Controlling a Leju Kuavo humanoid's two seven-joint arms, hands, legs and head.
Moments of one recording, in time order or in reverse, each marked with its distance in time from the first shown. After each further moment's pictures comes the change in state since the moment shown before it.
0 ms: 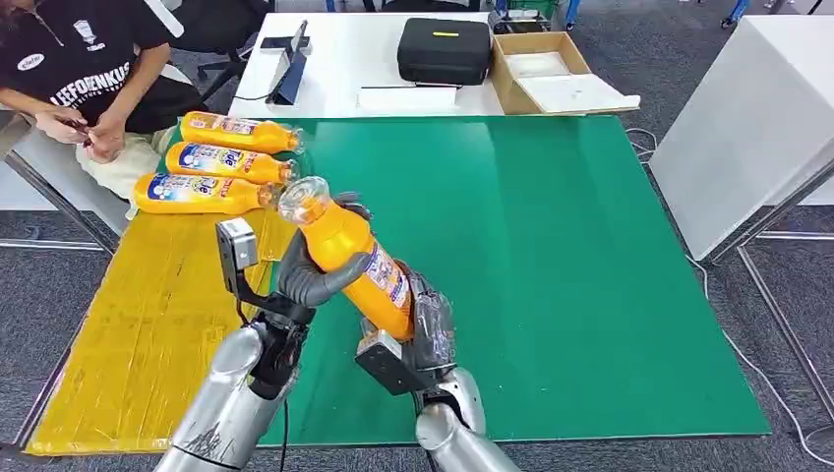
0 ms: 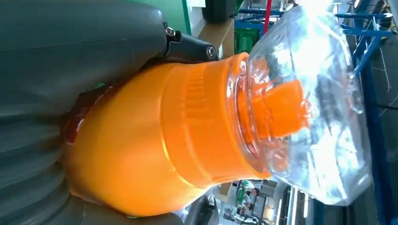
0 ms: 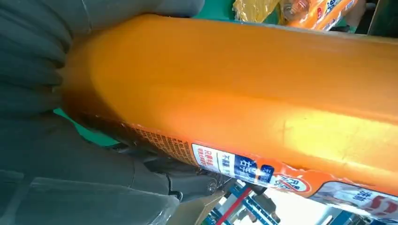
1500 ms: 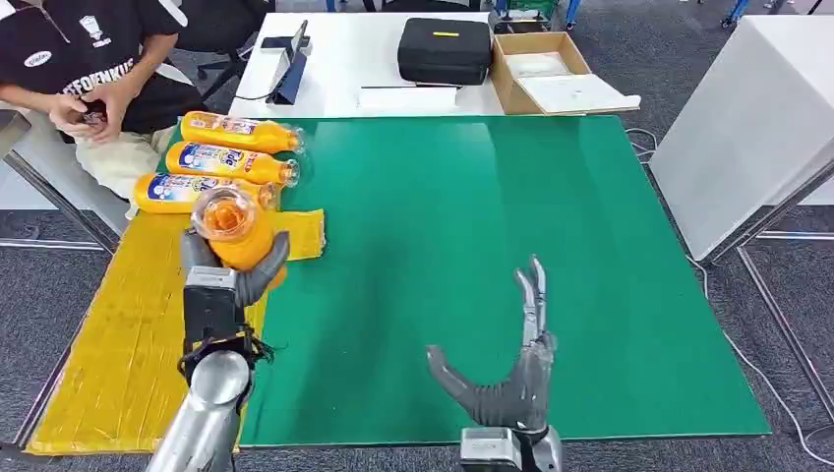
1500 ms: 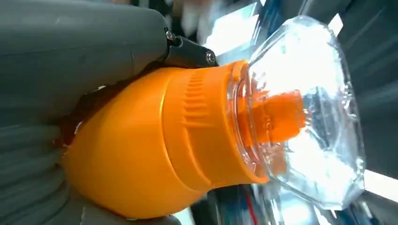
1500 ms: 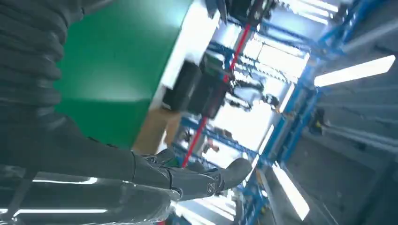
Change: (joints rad) left arm 0.130 0.025 0.131 -0.161 -0.766 0.851 -0.183; right arm 0.464 -0.215 -0.026 -0.976 0.034 0.035 0.008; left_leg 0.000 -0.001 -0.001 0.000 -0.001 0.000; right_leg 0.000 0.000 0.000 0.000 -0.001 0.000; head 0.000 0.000
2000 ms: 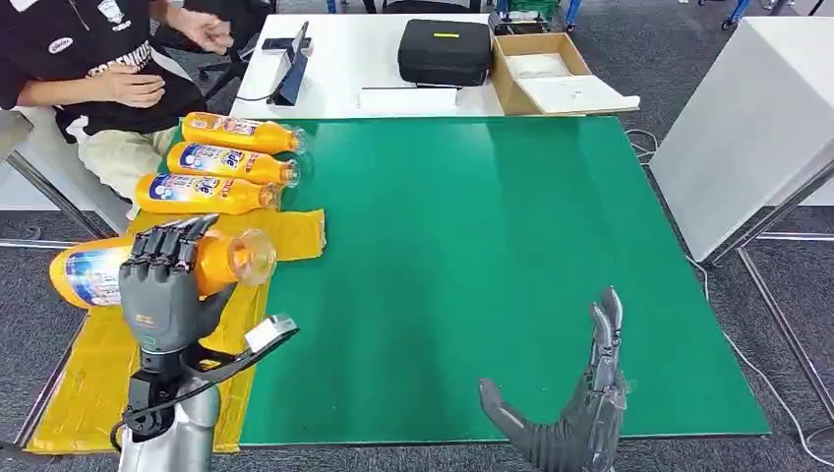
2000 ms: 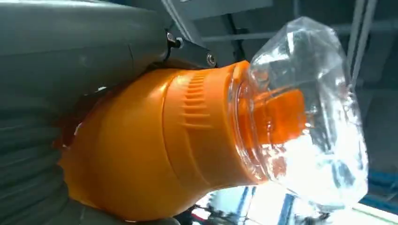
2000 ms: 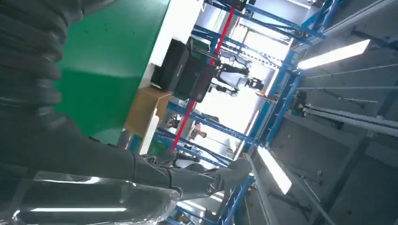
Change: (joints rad) left arm 0.107 -0.154 0.363 -0.138 -0.964 0.109 -0.064; right arm 0.113 -0.143 -0.001 -0.208 -0.064 -0.043 -0.018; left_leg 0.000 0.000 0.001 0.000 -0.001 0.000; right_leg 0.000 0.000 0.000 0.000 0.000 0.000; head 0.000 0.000
